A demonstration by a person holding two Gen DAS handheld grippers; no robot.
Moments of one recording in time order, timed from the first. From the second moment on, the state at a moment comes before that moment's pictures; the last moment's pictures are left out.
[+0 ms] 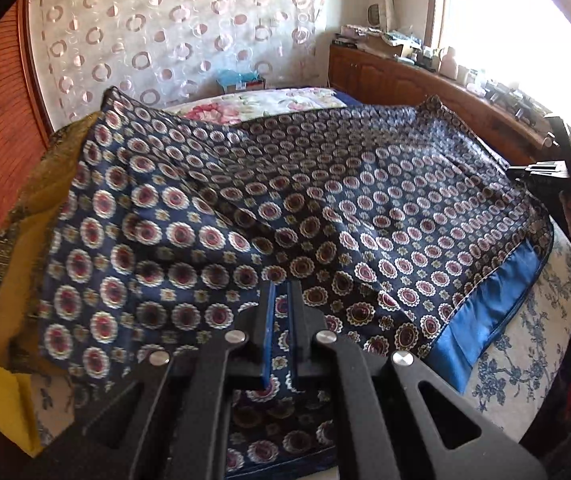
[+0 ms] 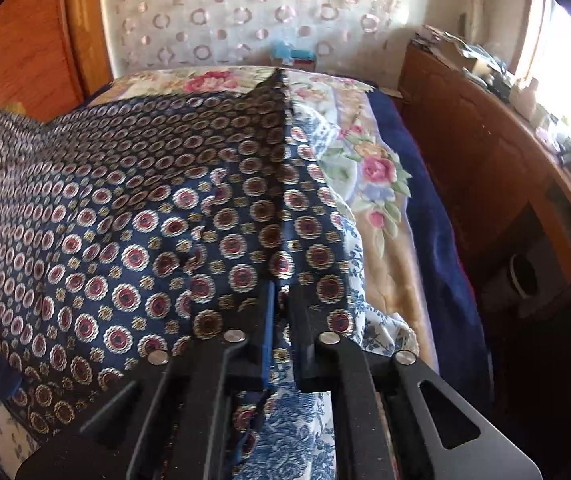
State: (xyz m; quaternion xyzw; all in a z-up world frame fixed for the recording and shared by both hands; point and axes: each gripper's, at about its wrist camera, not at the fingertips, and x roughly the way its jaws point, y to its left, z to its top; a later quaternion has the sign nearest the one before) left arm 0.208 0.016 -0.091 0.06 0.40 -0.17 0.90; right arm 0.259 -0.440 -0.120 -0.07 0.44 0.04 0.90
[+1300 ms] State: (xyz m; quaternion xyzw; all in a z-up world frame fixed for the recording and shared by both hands) left arm 0.214 0.003 -0.114 0.07 0.42 -0.14 0.90; right arm 0.182 -0.367 -0.123 -0.03 0.38 0.11 0.92
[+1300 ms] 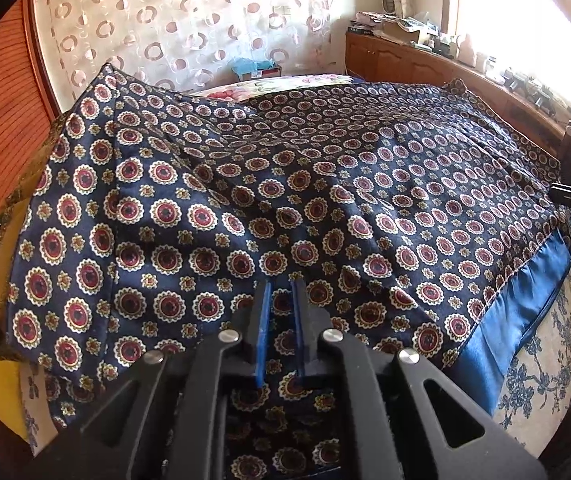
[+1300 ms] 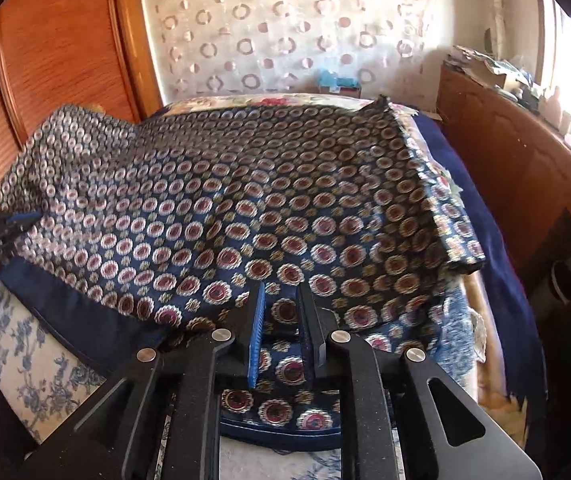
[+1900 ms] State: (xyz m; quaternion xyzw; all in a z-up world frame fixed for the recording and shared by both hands) left arm 0.222 0.015 -0.115 -0.01 0.42 -0.15 0.89; right arm 0.183 -0.373 -0.129 0.00 0.38 0.12 0.92
